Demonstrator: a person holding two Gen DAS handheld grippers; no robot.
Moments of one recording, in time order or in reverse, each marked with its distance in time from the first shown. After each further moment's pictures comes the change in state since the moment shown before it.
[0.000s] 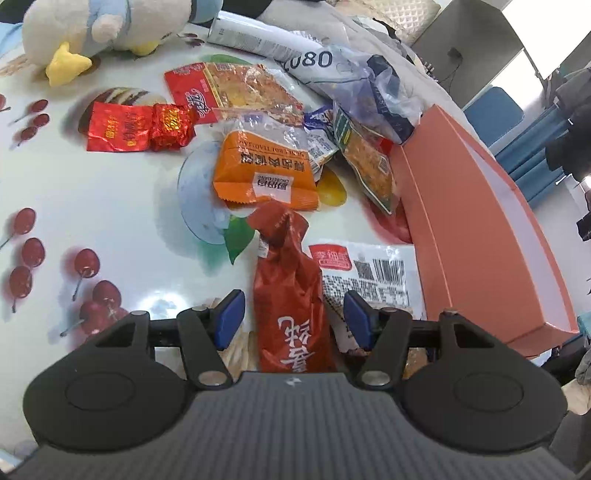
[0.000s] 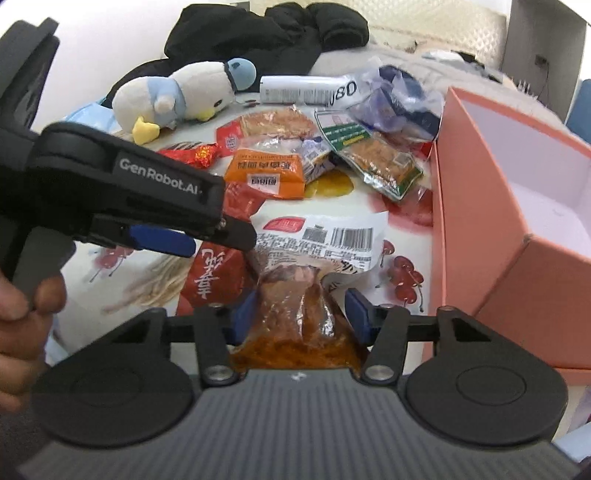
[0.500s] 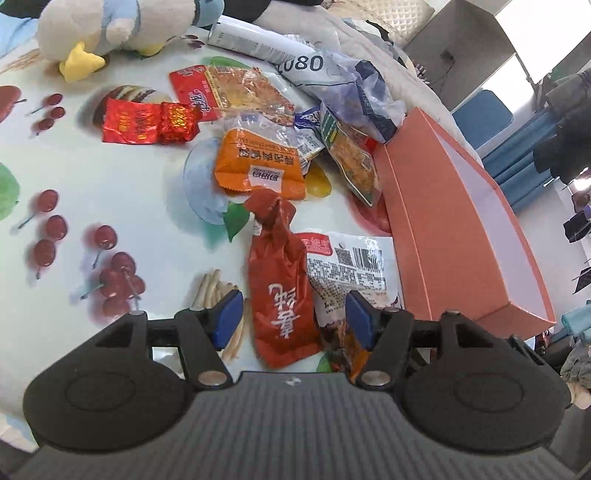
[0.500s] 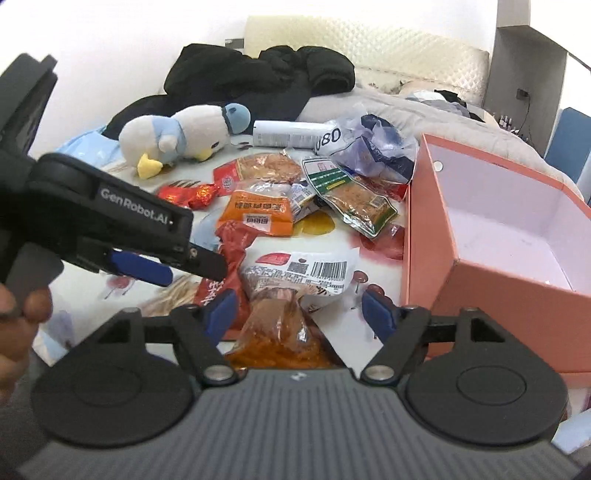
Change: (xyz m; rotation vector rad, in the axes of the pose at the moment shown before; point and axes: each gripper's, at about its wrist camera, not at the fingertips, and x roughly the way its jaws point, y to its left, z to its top) left arm -0.037 0.000 -0.012 -0.015 -0.001 -0.041; right arm -0.041 0.003 -0.003 -0.023 -0.127 -0.051
